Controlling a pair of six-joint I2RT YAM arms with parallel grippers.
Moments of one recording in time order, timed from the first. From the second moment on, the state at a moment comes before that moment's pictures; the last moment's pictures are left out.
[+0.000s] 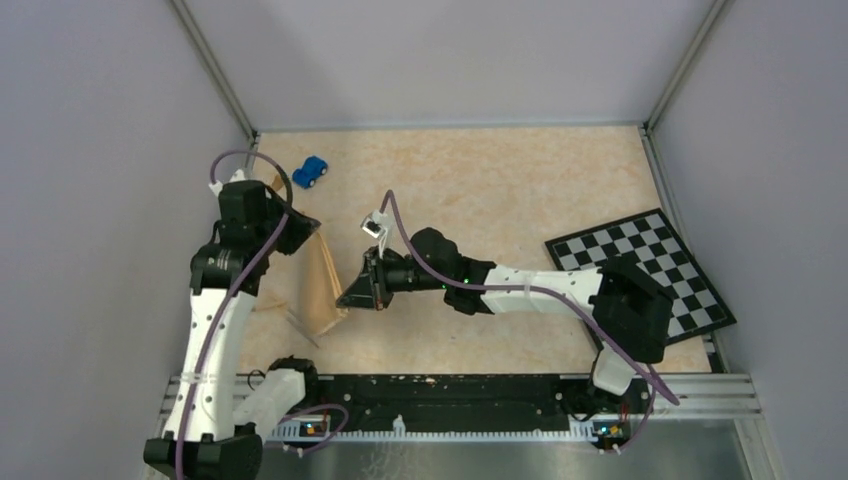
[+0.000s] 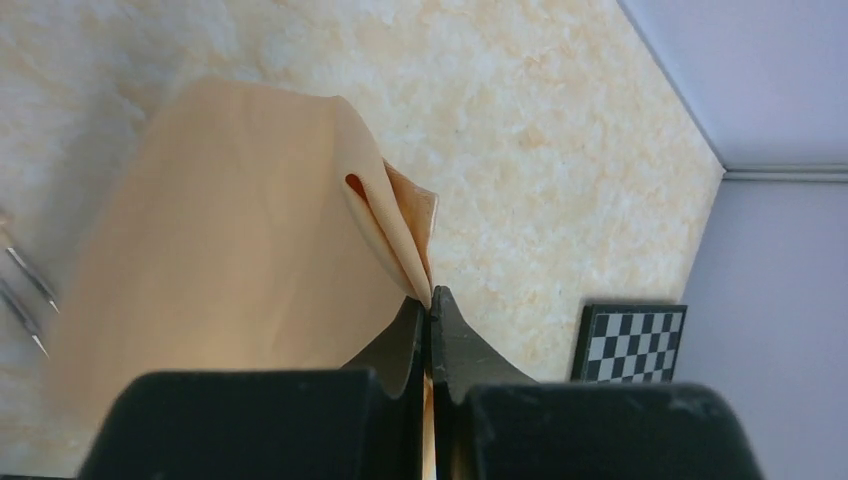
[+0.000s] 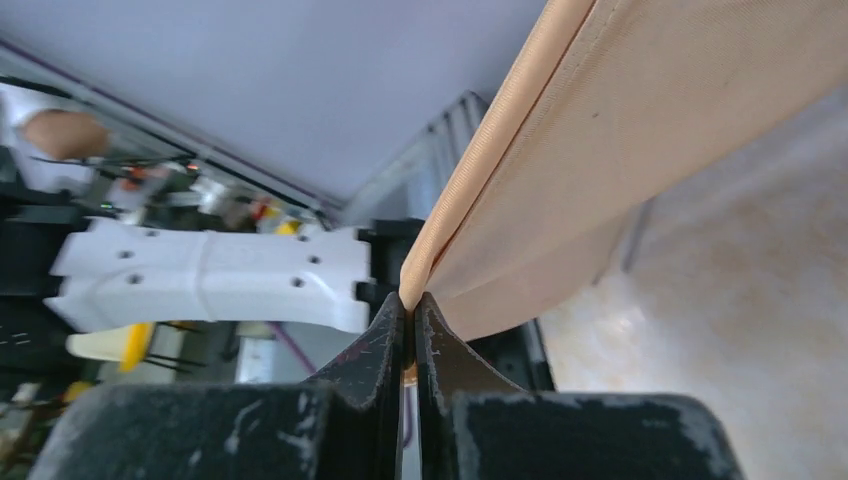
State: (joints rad) left arm -0.04 0.96 1.14 -0.83 0.08 -0.85; right arm 1.16 1.68 1.14 0.37 -0.39 0.69
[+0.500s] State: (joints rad) left arm -0.48 1.86 1.35 -0.76 -0.11 -0.73; right arm 0.83 1.92 0.55 1.09 -0.64 1.10
